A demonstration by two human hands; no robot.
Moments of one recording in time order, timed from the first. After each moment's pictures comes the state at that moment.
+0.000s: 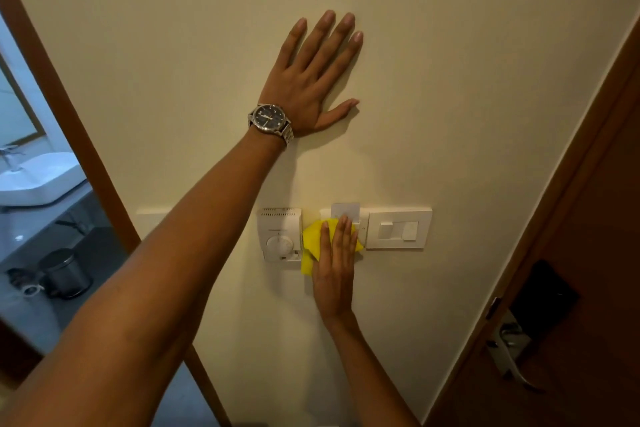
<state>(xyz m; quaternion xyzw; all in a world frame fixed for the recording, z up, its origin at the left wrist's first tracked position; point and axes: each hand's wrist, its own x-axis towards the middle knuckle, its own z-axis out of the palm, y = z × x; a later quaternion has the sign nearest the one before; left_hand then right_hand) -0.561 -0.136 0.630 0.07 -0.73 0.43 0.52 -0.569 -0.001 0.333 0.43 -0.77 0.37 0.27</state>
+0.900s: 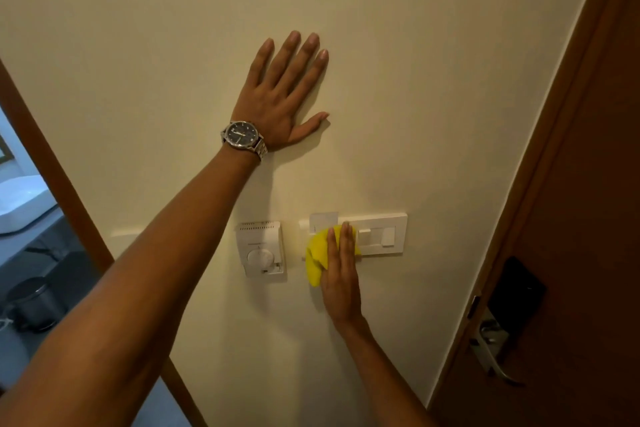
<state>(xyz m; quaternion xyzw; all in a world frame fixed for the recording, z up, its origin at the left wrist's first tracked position) -0.563 -0.140 0.628 0.06 -0.73 0.43 0.52 -0.610 0.030 0.324 0.46 -0.75 0.41 0.23</state>
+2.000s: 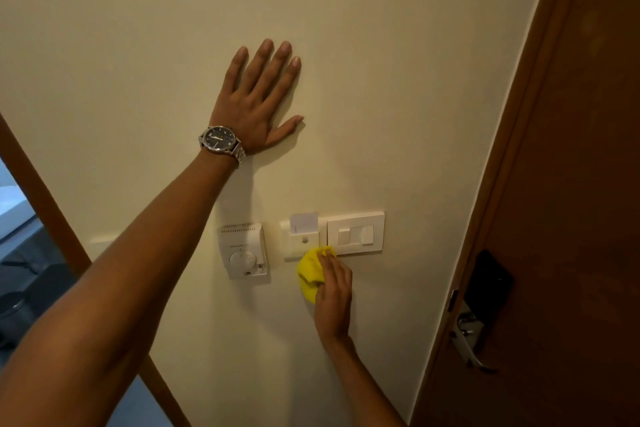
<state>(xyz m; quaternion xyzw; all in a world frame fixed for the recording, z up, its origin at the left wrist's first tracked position) -0.562 -0.139 0.626 0.06 -0.73 0.43 0.52 -0.583 0.066 0.321 0.34 -0.74 0.56 0.15</state>
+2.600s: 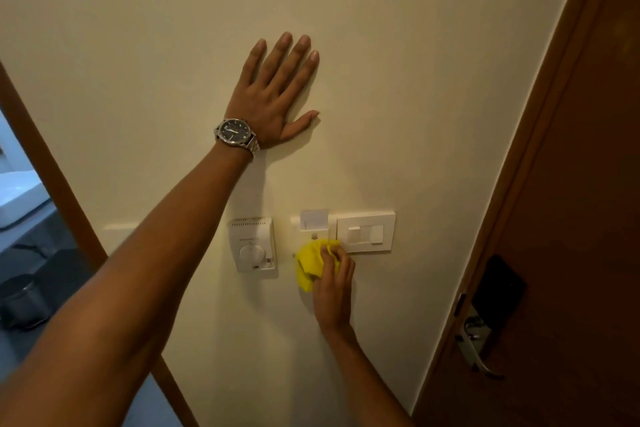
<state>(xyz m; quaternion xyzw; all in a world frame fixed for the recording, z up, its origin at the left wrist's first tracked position) -0.564 -0.139 0.627 0.06 -0.74 0.43 0.52 -0.593 0.043 0.311 0.37 -0.79 0.44 0.23</state>
